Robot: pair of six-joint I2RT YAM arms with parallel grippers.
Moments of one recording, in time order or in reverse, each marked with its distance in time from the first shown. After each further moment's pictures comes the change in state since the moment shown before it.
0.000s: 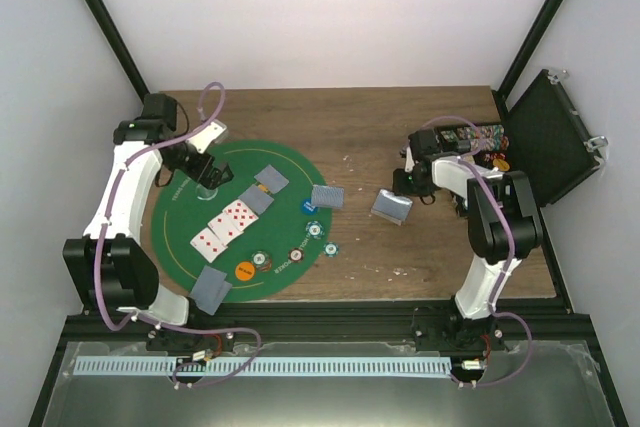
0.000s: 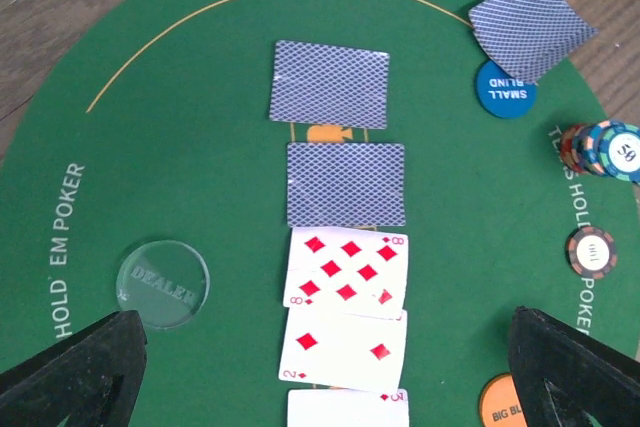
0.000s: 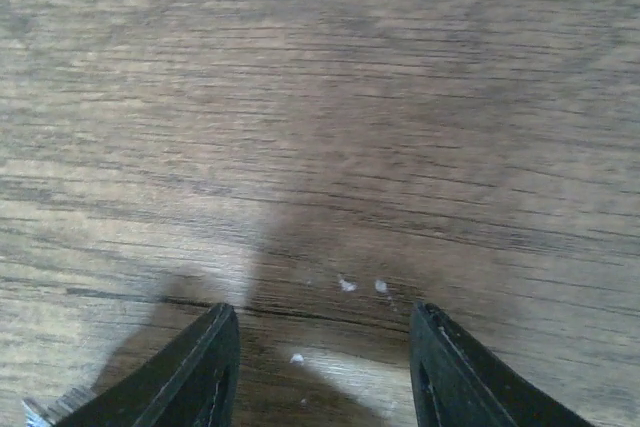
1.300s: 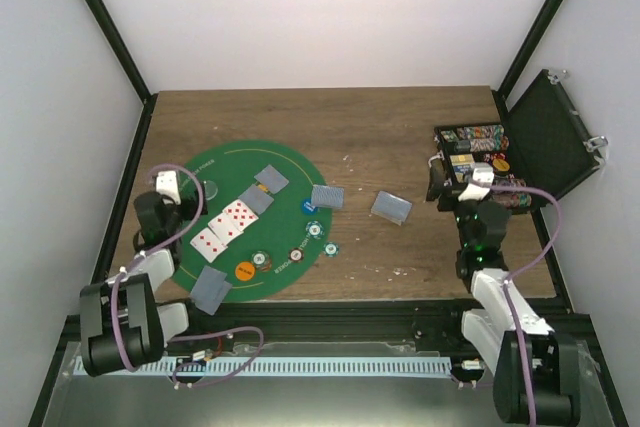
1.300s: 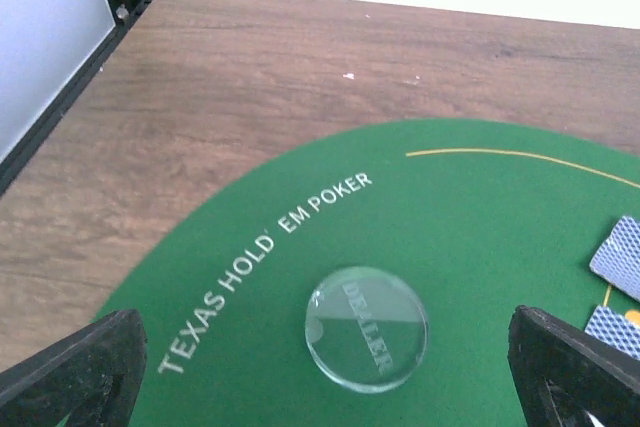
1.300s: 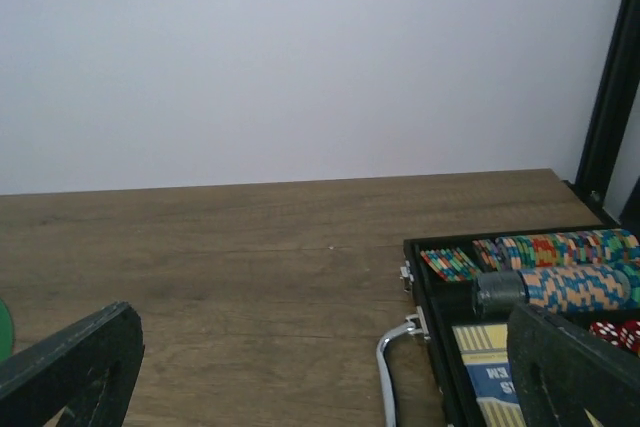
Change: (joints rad) left arm 0.214 -0.348 -1.107 1.558 -0.199 -0.644; right arm -0.230 -0.941 -0.808 0.999 -0.062 -0.068
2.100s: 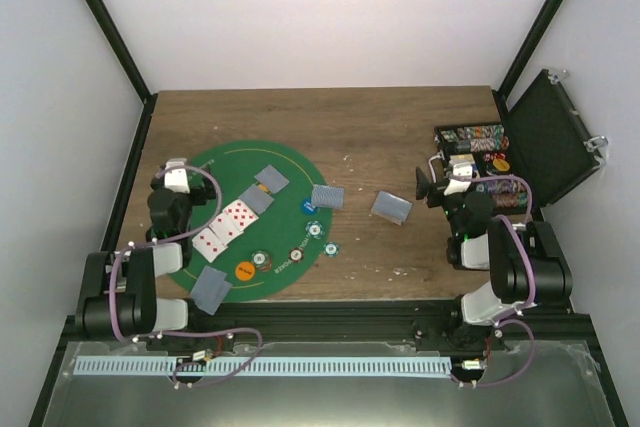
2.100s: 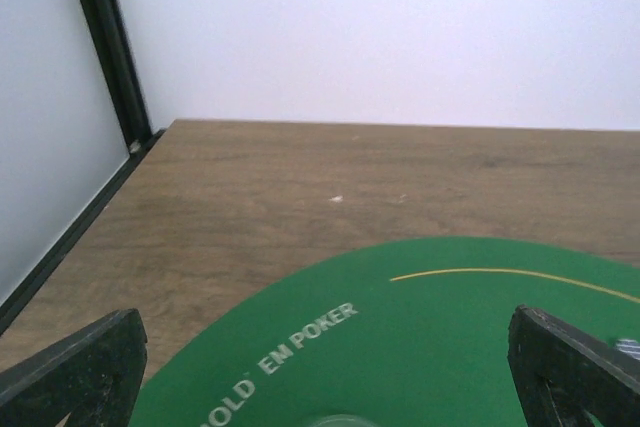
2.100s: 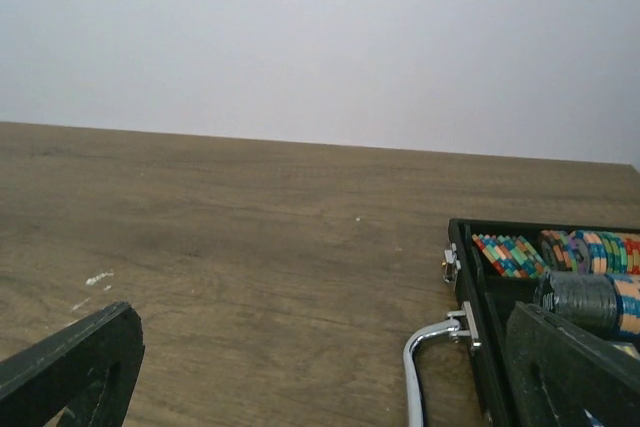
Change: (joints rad) left arm -0.133 0.188 -0.048 0.461 -0.172 -0.011; right arm -0.002 0.646 -0.045 0.693 -0.097 -0.098
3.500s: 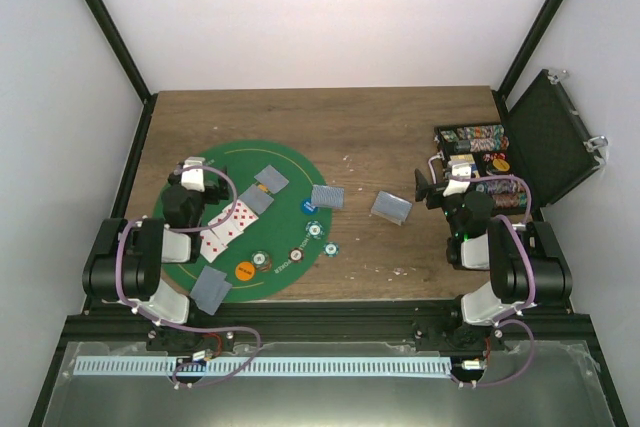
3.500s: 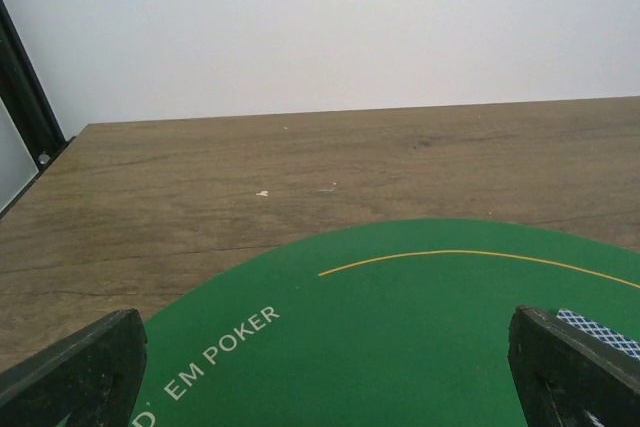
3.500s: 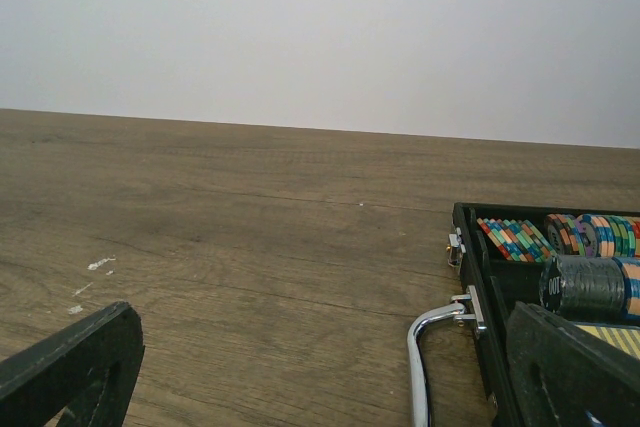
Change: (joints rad) left arm -0.079 0.217 0.006 0.247 0.062 0.021; right arm 0.000 0.000 0.000 -0.039 -0.010 -0.005
